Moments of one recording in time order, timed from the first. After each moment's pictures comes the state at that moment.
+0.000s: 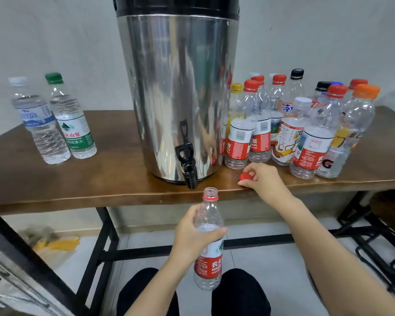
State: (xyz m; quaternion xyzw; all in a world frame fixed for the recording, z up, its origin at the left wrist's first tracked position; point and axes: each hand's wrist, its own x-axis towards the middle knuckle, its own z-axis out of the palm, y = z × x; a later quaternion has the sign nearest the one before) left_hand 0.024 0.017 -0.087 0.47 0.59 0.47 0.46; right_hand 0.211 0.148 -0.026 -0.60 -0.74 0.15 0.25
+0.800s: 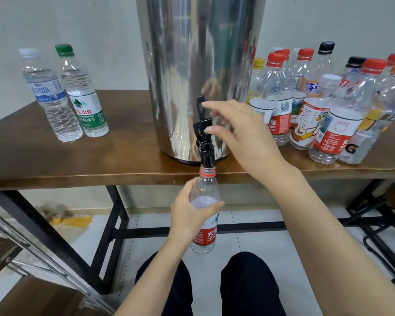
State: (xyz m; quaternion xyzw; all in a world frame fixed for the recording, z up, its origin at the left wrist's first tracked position) left_hand -0.003 0.017 -0.093 0.46 0.60 0.54 0.37; right_hand 0.120 0.084 0.055 -0.34 -0.85 0.05 0.40
